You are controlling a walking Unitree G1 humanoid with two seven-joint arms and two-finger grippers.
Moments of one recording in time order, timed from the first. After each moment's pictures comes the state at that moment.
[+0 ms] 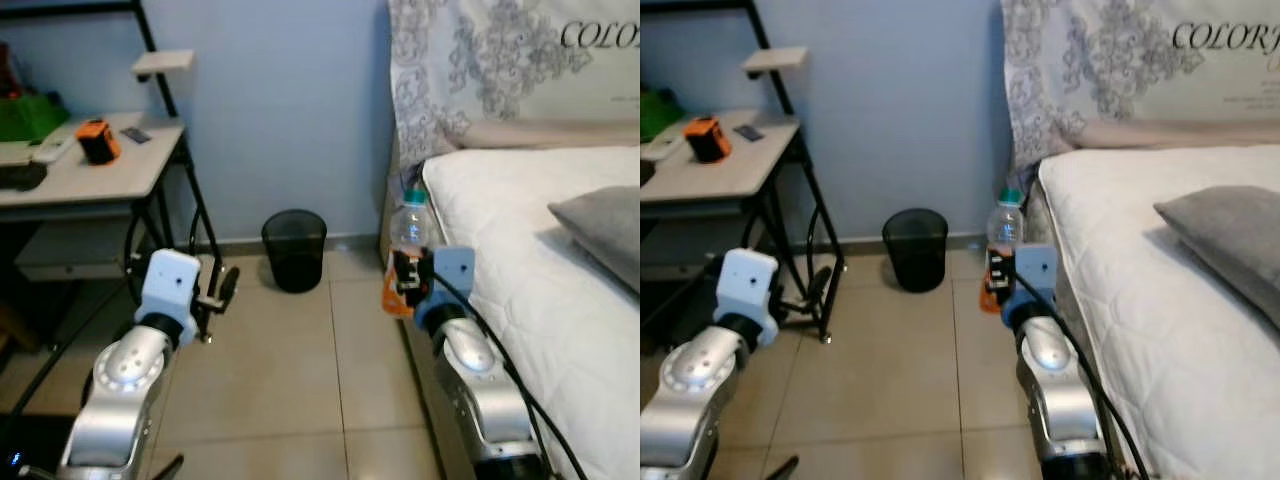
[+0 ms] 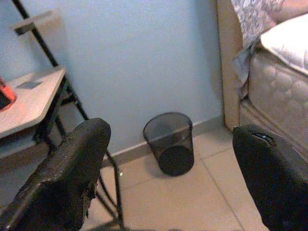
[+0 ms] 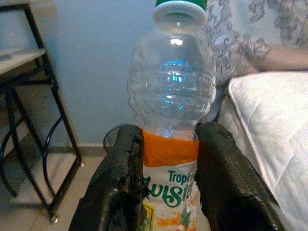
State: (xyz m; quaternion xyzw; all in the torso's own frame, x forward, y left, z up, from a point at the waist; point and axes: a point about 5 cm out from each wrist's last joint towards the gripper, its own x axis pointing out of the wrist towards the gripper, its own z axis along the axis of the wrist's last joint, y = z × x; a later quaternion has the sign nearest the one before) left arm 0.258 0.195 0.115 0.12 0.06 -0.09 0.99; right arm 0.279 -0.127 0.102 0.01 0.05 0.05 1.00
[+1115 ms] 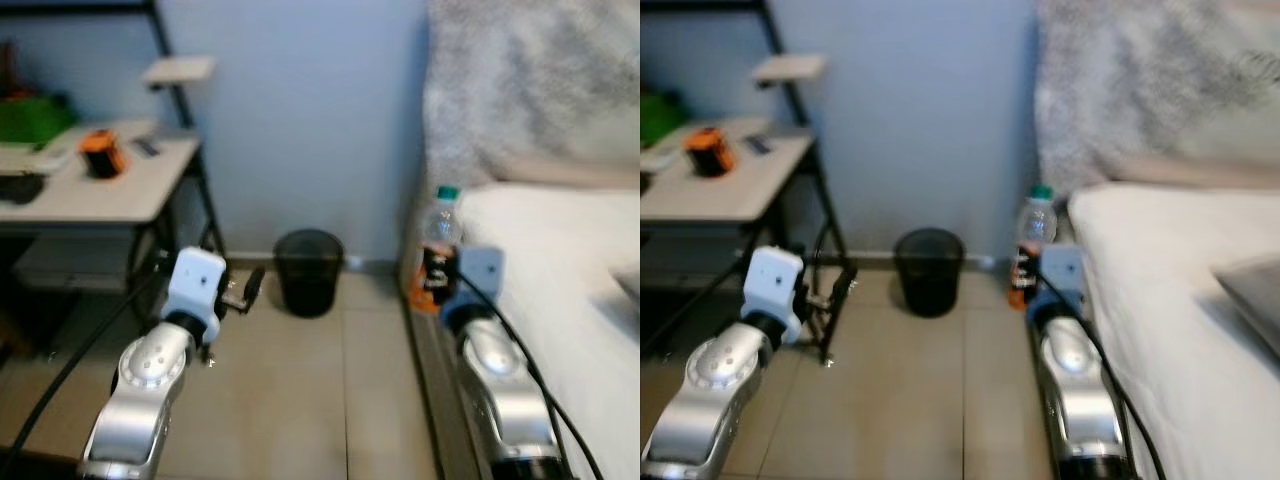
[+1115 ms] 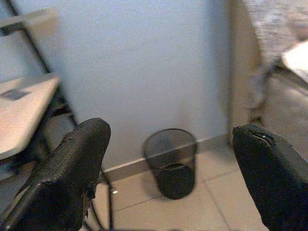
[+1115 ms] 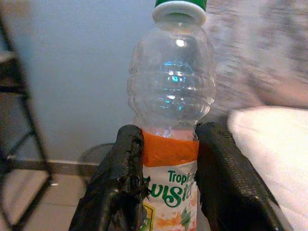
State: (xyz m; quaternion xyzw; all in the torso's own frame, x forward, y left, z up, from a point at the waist) left arm 0.261 0.174 0.116 0.12 0.05 -0.13 0.98; right arm 0.278 -0.147 0.099 0.00 0.04 0.01 1.00
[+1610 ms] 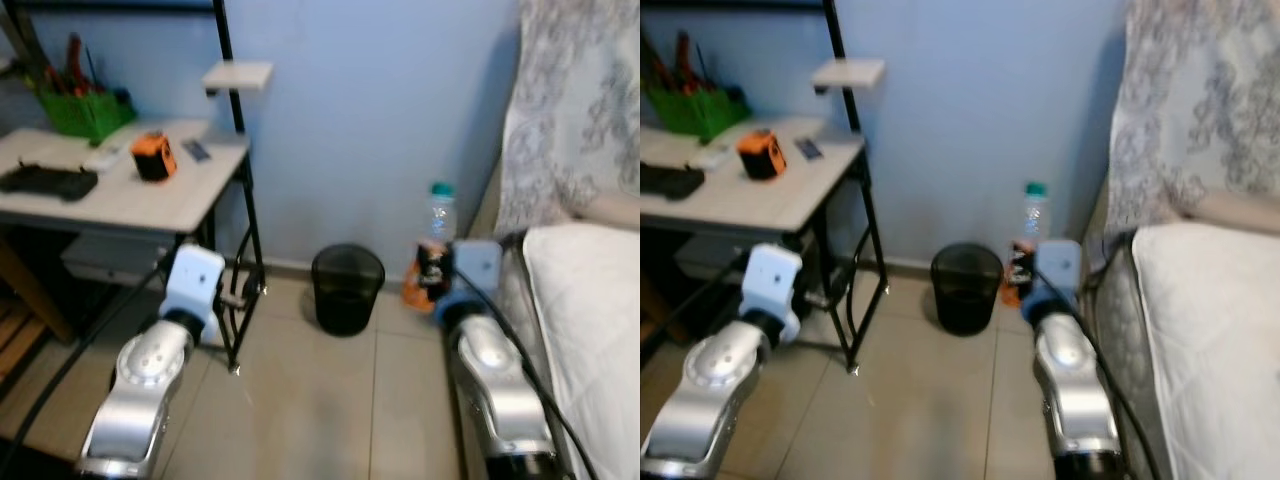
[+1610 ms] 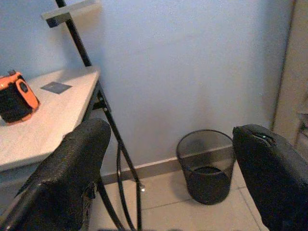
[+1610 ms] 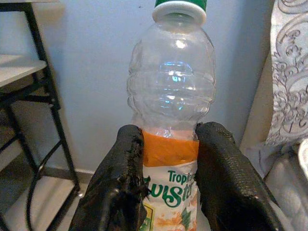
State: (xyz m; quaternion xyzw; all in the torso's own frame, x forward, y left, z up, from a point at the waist) left arm 0.262 0.176 0.116 0.13 0.05 -0.13 0.98; right arm 0.281 -0.145 0.101 0.01 0.04 0.01 1.00
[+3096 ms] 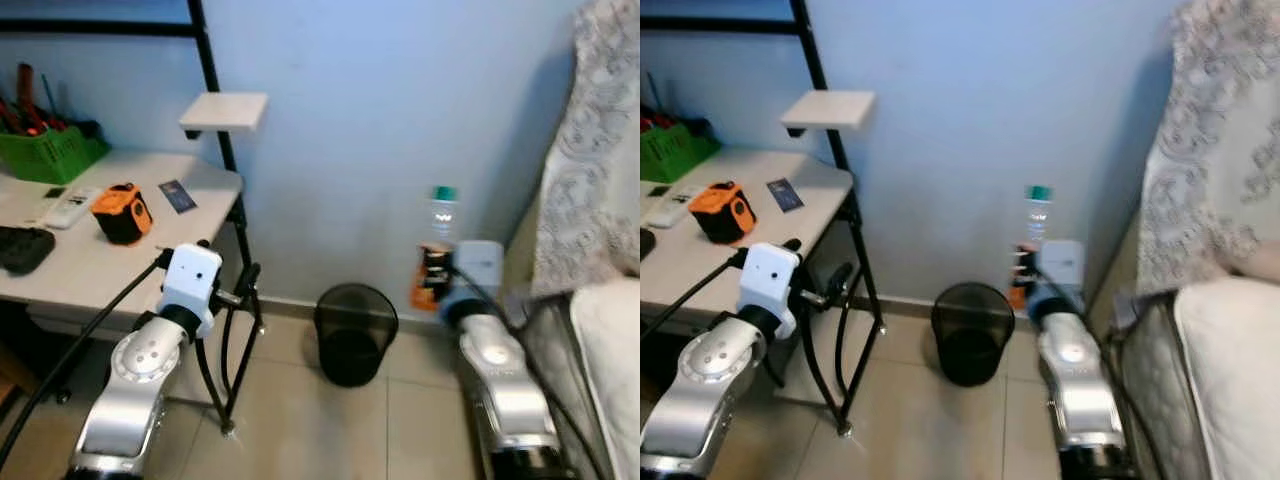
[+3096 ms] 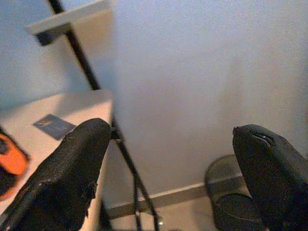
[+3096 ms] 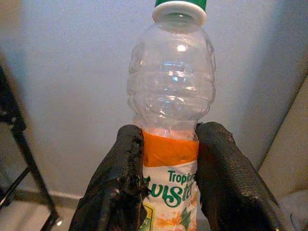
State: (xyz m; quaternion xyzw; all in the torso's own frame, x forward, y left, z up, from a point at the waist) left arm 0.264 0.183 0.118 0.14 0.05 -0.13 0.98; right arm 0.285 -0.152 0.098 -0.01 0.06 -0.01 1.00
